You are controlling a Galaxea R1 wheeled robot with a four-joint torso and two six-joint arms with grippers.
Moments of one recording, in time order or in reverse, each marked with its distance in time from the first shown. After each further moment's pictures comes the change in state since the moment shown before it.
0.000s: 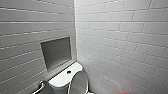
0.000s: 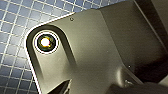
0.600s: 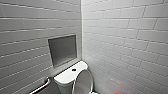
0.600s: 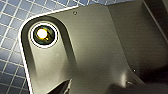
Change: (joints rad) left arm 0.001 0.006 0.000 0.000 0.001 0.000; right arm 0.046 0.200 -0.302 0.017 -0.187 0.000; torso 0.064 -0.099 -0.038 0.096
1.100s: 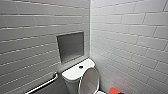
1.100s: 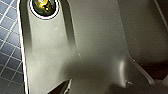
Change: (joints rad) left arm 0.006 -0.001 0.000 -0.001 0.004 0.000; right arm 0.068 0.035 -0.017 0.005 -0.010 0.000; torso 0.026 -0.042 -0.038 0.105
